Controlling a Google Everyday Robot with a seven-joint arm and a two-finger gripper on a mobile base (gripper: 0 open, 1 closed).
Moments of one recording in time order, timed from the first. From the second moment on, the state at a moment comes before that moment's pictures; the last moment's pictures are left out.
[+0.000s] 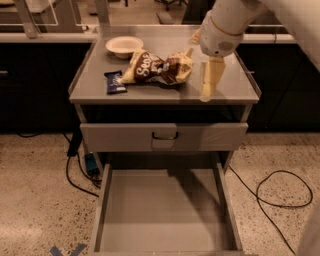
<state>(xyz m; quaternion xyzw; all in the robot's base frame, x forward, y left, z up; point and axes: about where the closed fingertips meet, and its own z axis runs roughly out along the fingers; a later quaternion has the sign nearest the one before) 0.639 -0.108 0.927 -0.73 0.65 -0.03 0.20</state>
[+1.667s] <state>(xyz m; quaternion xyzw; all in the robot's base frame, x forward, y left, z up) 0.745 -0.048 0.875 -0.78 0.60 0.01 0.21</state>
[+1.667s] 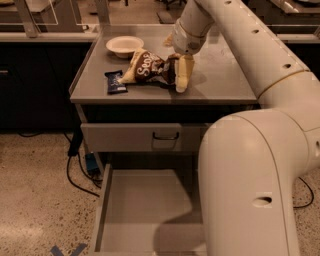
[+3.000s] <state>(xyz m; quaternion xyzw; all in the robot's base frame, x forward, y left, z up) 0.745 -0.048 0.875 -0.78 0.60 0.01 0.21</state>
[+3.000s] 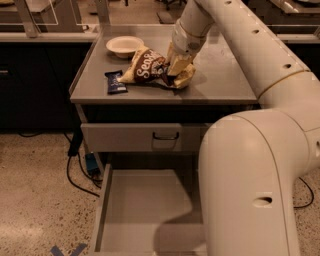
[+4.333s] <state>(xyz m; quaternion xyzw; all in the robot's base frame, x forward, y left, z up) 0.722 -0.068 0.950 -0.77 0.59 -0.04 0.25</state>
